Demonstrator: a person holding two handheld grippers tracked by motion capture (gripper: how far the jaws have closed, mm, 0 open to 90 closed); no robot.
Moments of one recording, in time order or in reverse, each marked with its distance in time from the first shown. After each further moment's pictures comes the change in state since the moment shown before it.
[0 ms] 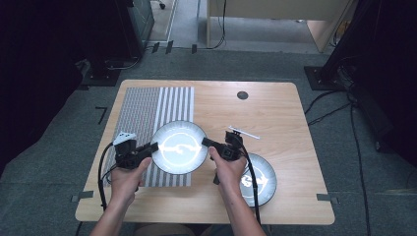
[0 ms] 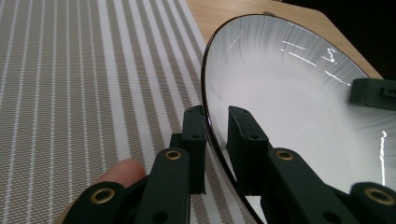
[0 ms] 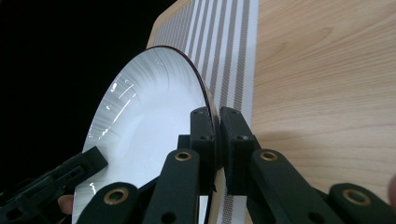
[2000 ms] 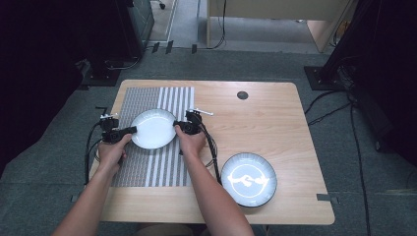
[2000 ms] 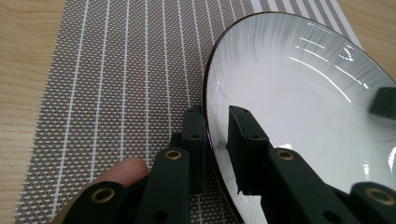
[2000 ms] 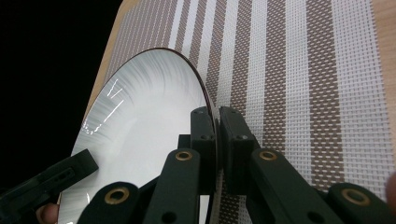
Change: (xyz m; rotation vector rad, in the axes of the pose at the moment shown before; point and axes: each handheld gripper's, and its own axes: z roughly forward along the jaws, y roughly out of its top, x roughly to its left) left arm 0.140 0.031 0.081 0.086 0.145 -0.133; right arm 0.009 0.021 0.187 0.055 -0.072 -0.027
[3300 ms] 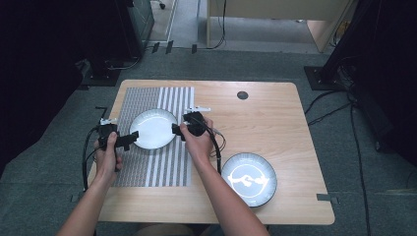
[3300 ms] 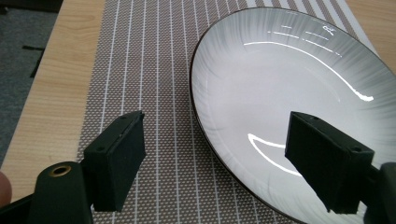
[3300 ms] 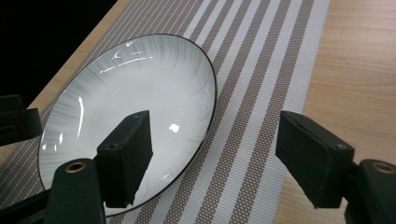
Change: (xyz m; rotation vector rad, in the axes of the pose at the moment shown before) left arm -0.030 -0.014 -0.042 -0.034 0.141 0.090; right arm 0.028 0.000 -0.061 0.010 -0.120 -0.438
